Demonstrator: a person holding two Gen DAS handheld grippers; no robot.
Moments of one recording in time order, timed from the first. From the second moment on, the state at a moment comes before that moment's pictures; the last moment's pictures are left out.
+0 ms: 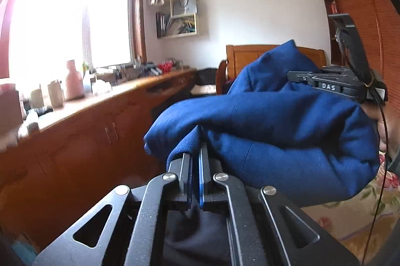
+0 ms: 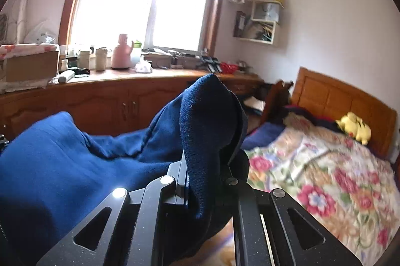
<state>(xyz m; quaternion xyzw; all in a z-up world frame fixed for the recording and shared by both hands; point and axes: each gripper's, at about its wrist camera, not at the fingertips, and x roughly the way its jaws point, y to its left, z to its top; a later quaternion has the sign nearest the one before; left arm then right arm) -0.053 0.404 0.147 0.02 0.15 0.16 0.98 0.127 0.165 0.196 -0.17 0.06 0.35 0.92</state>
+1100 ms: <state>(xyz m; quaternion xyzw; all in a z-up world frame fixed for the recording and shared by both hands) -0.120 0.441 0.057 -0.01 0.22 0.25 0.94 0.096 0.135 0.088 -0.16 0.20 0.40 0.88</state>
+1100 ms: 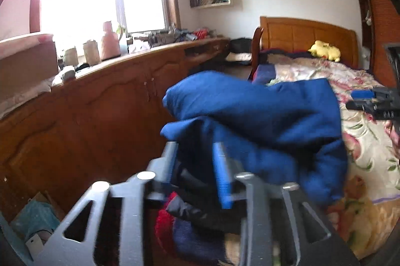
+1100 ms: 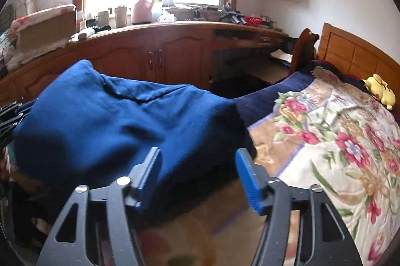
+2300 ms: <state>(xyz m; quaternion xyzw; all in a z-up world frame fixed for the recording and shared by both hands) 0.040 0.051 0.018 0.00 0.22 -0.06 0.97 -0.050 -0.149 0.021 -0.04 0.18 0.14 0.97</state>
